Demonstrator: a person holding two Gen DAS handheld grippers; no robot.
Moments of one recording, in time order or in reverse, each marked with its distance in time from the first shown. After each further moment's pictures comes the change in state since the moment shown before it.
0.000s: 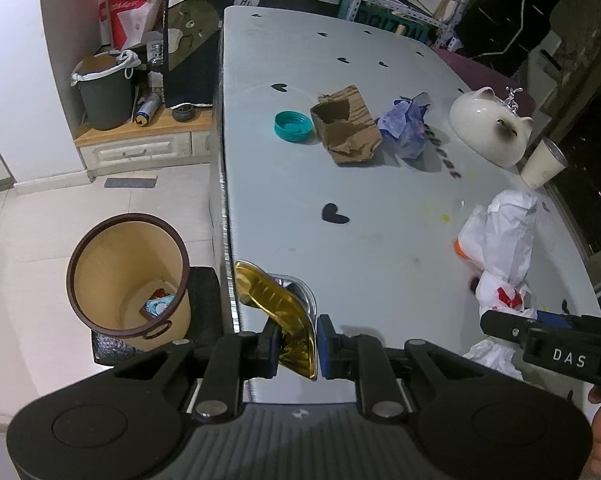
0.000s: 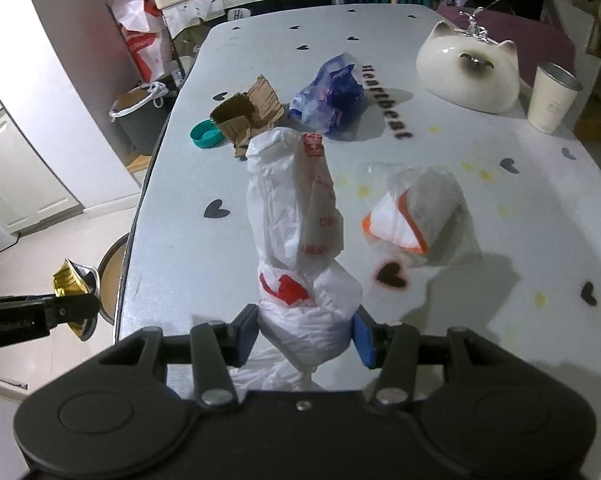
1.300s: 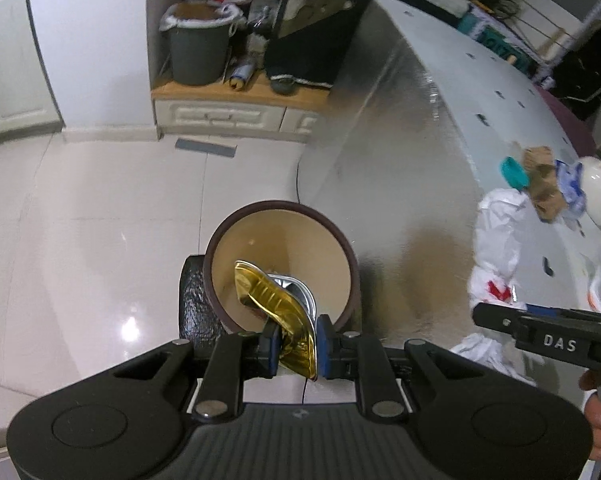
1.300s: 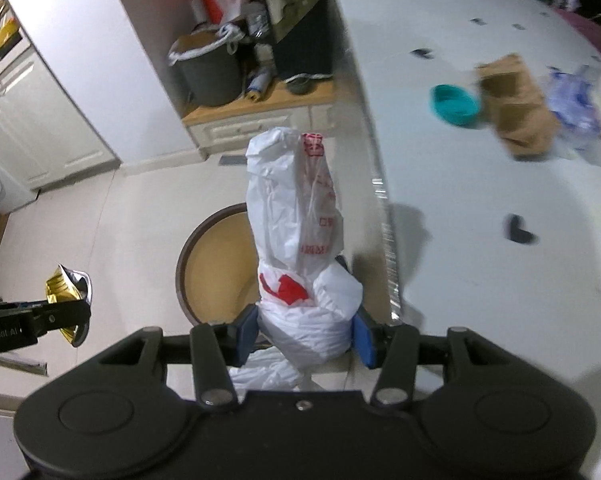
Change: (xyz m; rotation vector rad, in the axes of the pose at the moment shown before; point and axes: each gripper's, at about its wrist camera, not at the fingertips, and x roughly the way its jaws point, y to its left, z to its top) left arm 0.021 0.286 0.032 -0.171 0.083 0.028; right arm 0.131 0.258 0.039 -0.112 0.146 0.081
